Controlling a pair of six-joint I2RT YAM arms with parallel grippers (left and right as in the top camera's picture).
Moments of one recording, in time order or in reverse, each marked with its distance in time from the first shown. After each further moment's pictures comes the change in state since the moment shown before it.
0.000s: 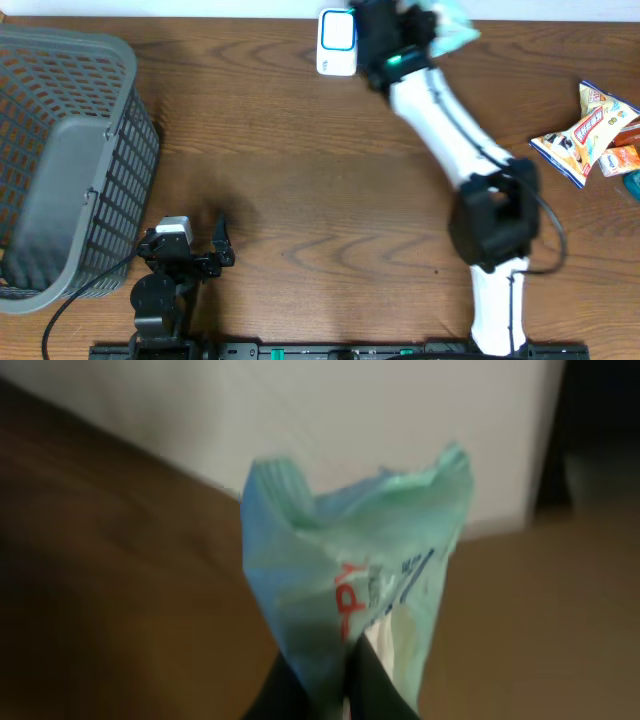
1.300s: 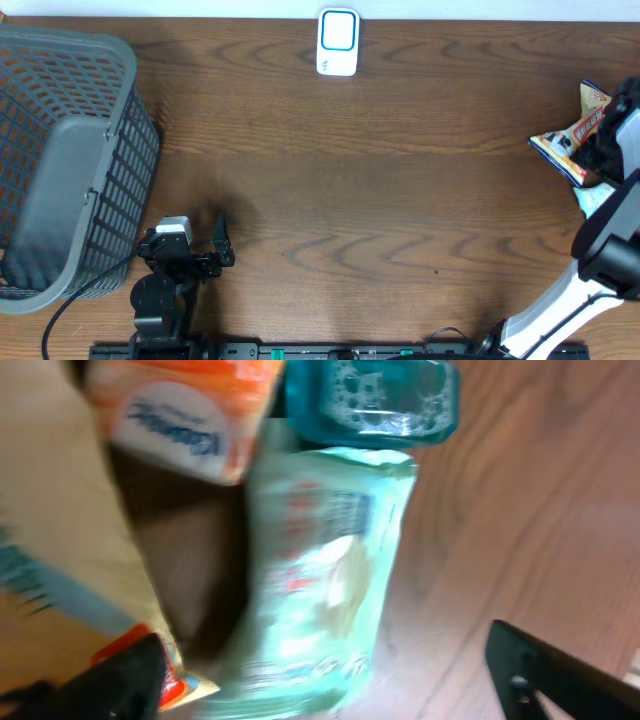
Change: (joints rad) left arm 0.000 0.000 0.000 0.000 0.000 0.000; right arm -0.875 -0.102 -0.380 -0.447 -0.591 0.912
